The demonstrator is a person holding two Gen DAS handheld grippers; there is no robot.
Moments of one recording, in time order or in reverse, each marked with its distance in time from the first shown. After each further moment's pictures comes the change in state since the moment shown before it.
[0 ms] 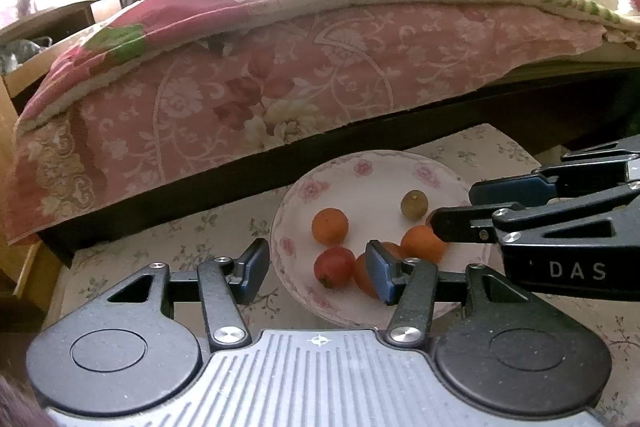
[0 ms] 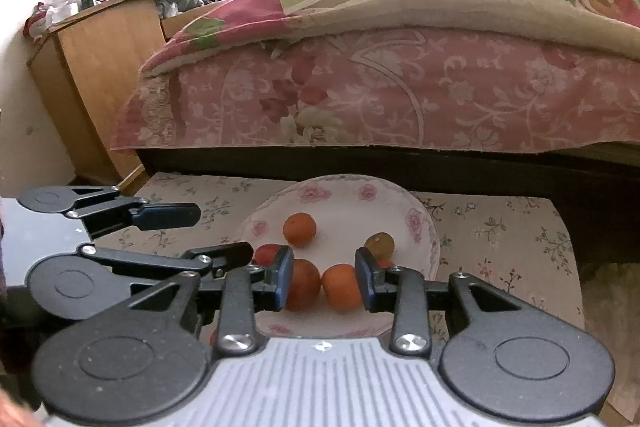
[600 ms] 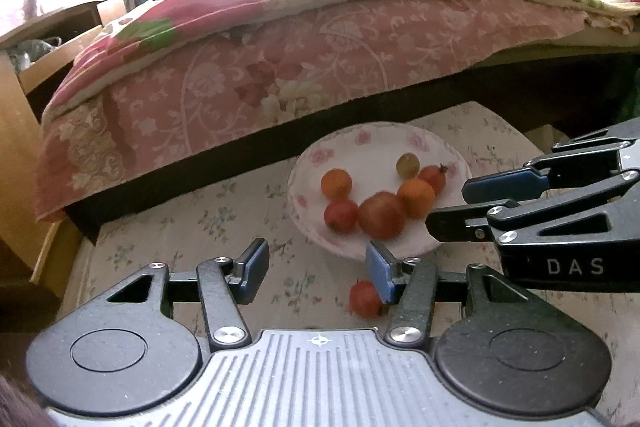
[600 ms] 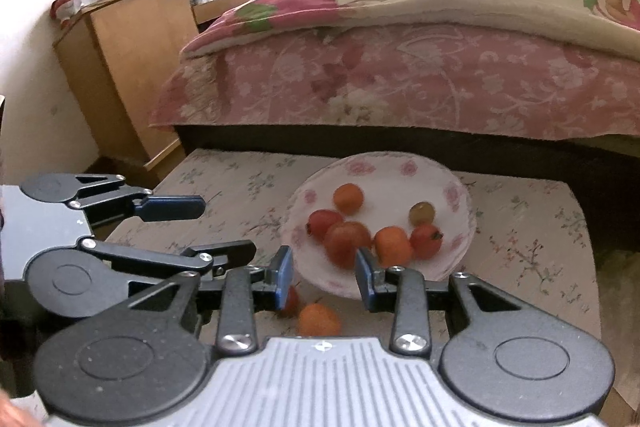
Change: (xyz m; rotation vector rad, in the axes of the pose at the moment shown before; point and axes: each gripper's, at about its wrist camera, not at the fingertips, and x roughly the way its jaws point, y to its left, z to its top) left arm -0.047 0.005 -0.029 0.022 0.019 0.009; right arm -0.028 0.036 -0.022 -0.045 0.029 0.048
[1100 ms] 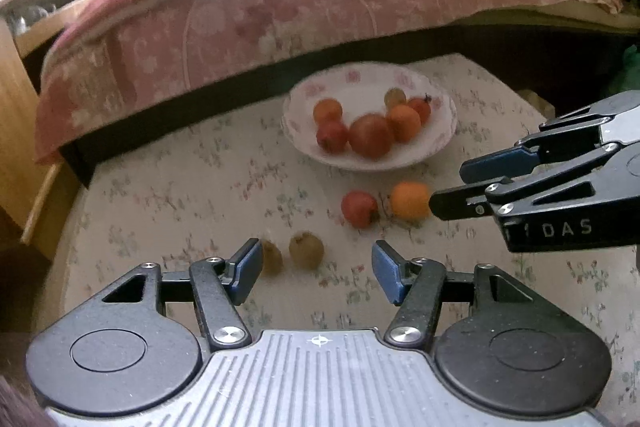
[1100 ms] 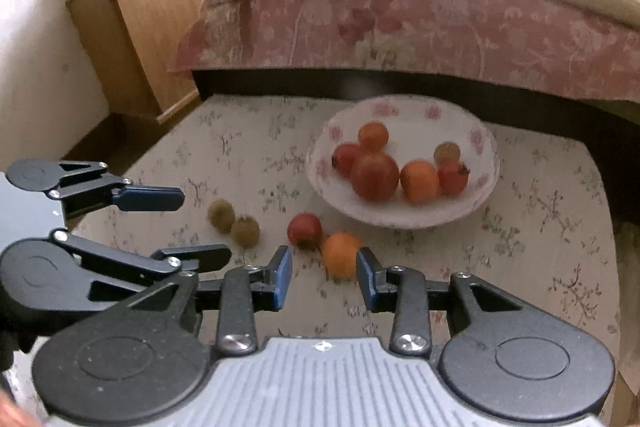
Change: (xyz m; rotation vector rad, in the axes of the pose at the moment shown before) left arm -0.009 0.006 -0.049 -0.015 0.087 -0.054; right arm 0.008 0.013 -0.035 -0.045 0.107 0.017
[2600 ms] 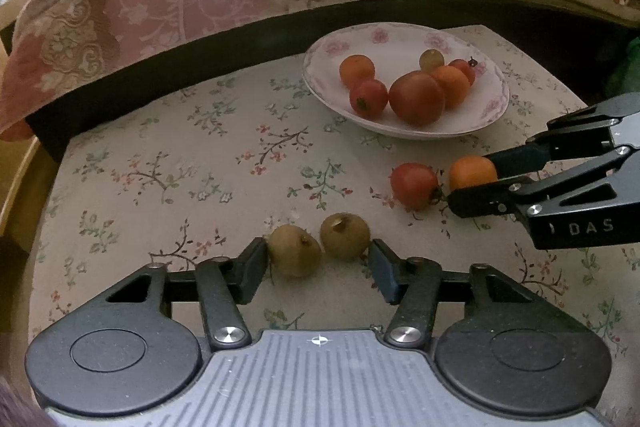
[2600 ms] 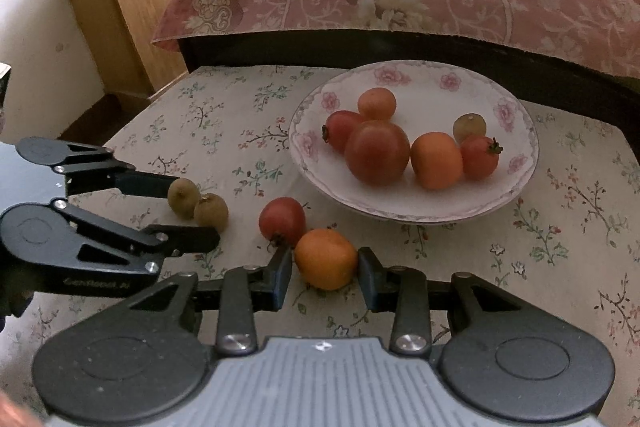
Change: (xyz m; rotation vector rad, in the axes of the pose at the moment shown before) left arm 0.055 0.042 -0.009 -0.009 0.038 -0.066; right arm 0.059 -0.015 -0.004 -0.020 0.031 0.021
